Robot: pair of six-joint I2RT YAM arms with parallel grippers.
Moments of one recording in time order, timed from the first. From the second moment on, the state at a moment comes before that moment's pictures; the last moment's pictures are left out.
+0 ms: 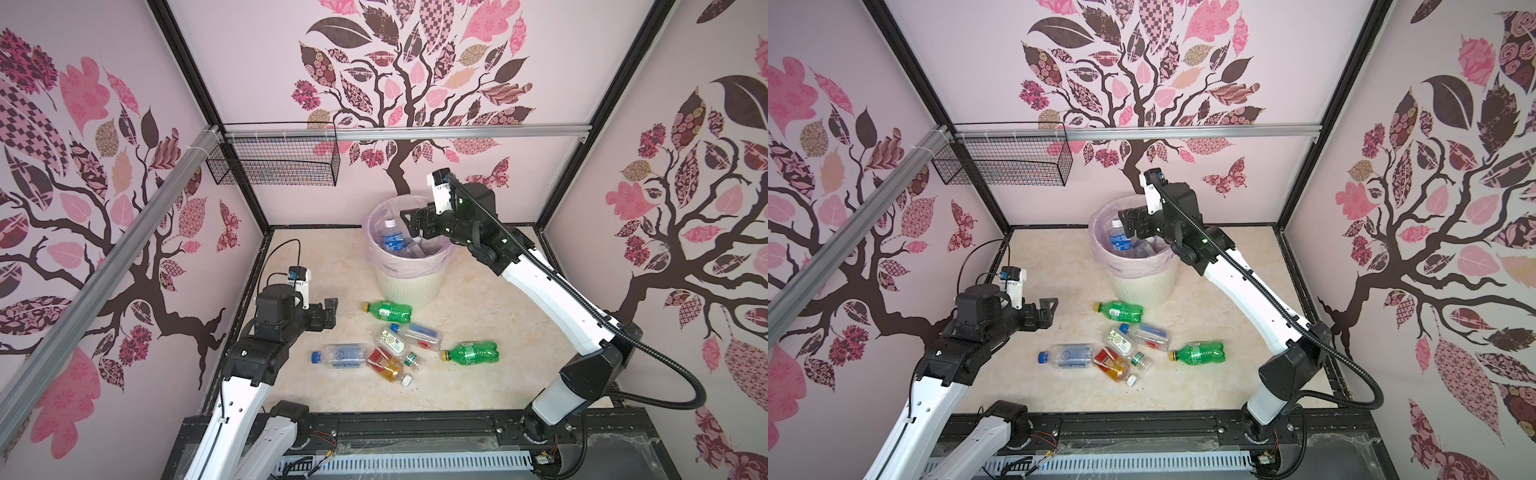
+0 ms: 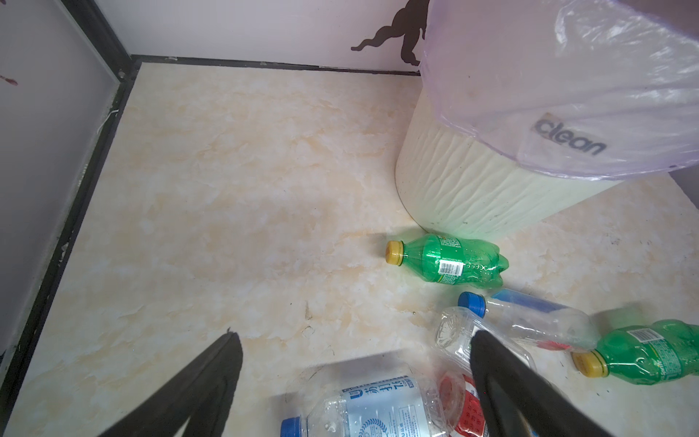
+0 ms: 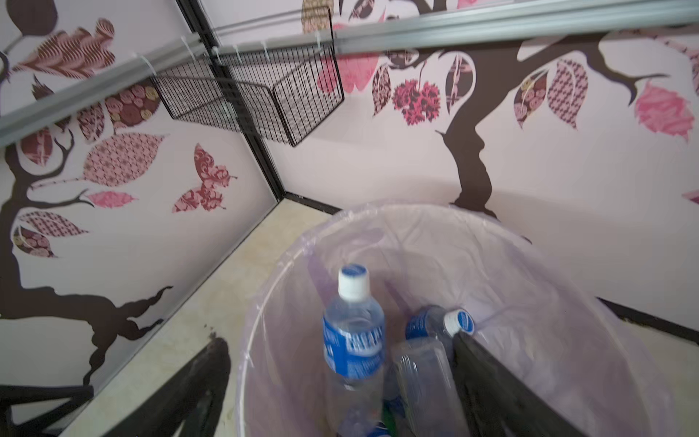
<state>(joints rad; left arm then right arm) -0.21 0.75 0.90 -0.75 0.03 -0.13 0.61 1.60 1.74 -0.43 -0.03 0.20</state>
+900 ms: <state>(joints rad) -0.21 0.78 0.90 -0.70 0.06 -0.16 0.61 1.01 1.03 -0.97 0.05 0.52</state>
